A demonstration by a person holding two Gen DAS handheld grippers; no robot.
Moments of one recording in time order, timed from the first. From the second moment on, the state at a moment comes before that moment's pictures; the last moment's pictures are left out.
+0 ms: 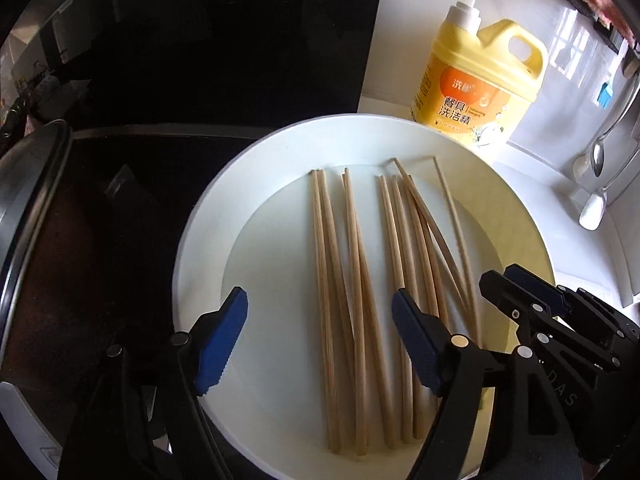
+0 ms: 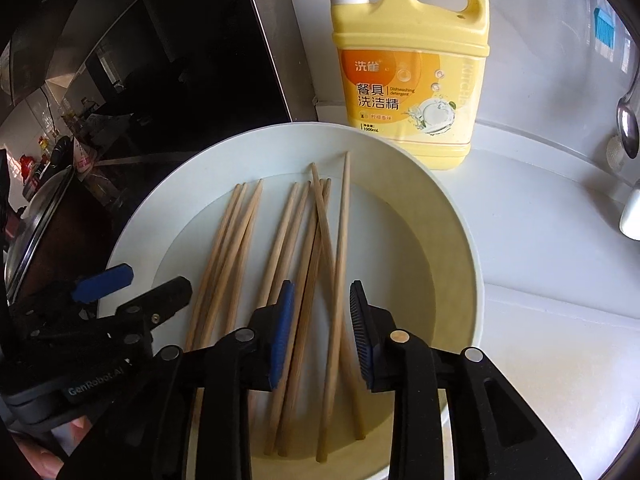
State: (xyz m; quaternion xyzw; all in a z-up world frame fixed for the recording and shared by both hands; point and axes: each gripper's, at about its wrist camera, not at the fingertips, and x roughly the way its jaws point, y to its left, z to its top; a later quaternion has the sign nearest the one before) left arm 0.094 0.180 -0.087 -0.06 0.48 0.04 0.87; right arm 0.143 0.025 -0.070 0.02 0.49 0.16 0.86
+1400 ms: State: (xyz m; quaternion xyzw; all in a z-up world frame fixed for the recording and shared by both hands) left arm 0.038 0.178 -0.040 -0.07 0.48 0.09 0.87; right arm 0.086 -0.007 -0.016 0.03 0.49 0.15 0.86
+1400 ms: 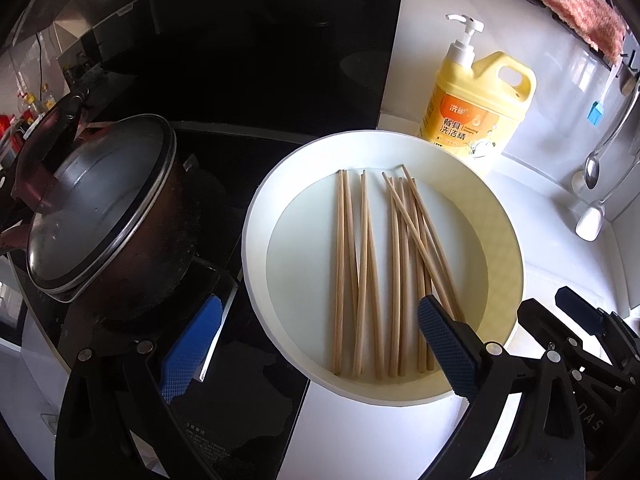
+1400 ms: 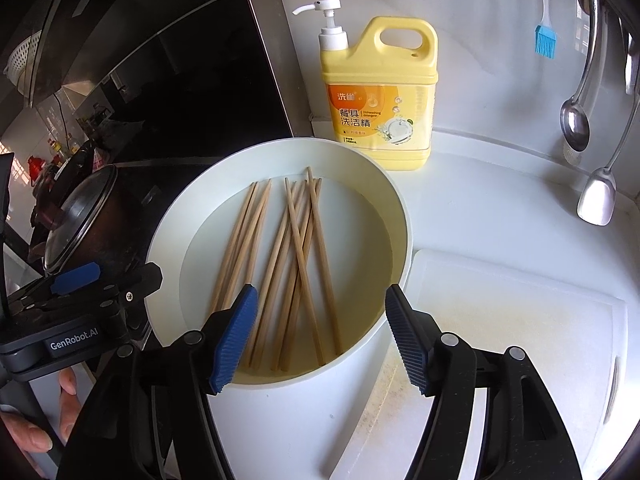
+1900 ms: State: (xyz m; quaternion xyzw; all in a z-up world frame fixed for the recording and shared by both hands) left arm 0.038 0.180 -0.040 -0.07 0.49 0.09 0.87; right arm 0.084 -0.007 -0.014 0.03 0.49 0.15 0.86
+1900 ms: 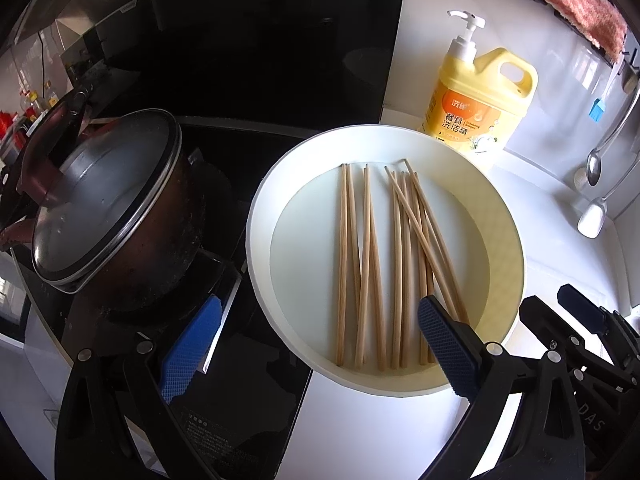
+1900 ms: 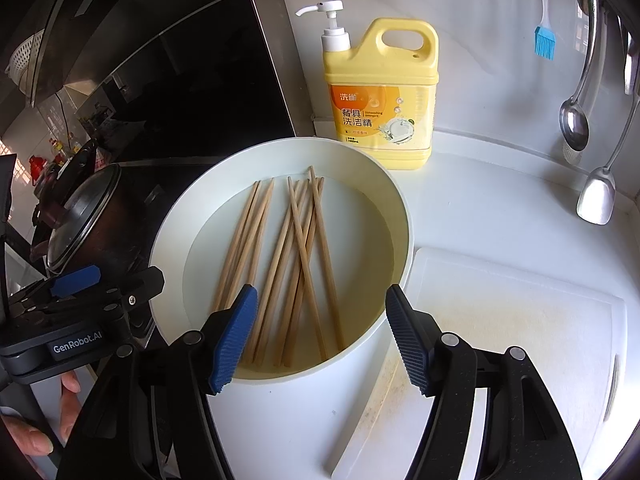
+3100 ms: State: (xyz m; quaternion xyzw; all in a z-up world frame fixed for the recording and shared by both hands) left arm 0.031 0.176 -0.036 -0.05 0.49 0.10 0.87; right arm 0.078 -0.007 -0.011 0.02 0.48 0.16 0.86
